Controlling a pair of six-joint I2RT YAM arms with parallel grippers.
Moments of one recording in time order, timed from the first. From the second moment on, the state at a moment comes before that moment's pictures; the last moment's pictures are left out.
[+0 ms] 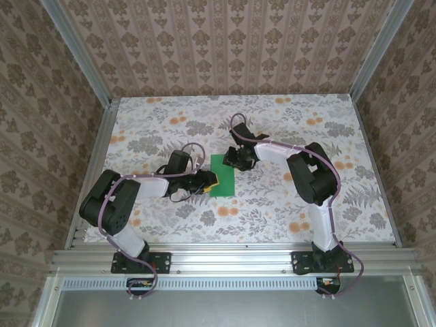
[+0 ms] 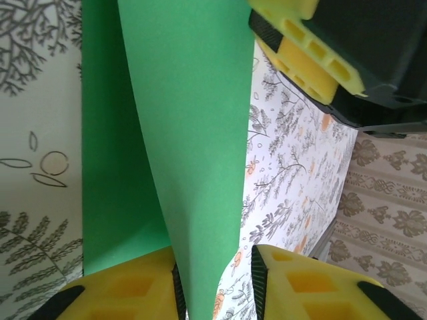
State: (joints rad) left arm -0.52 1.65 0.65 0.18 0.69 -0.94; right arm 0.53 2.09 1.42 -0.43 -0.20 0.82
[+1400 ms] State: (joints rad) left arm -0.52 1.59 0.76 -0.09 0.65 -0.81; right arm 0.56 2.03 1.28 -0.38 -0.42 0.75
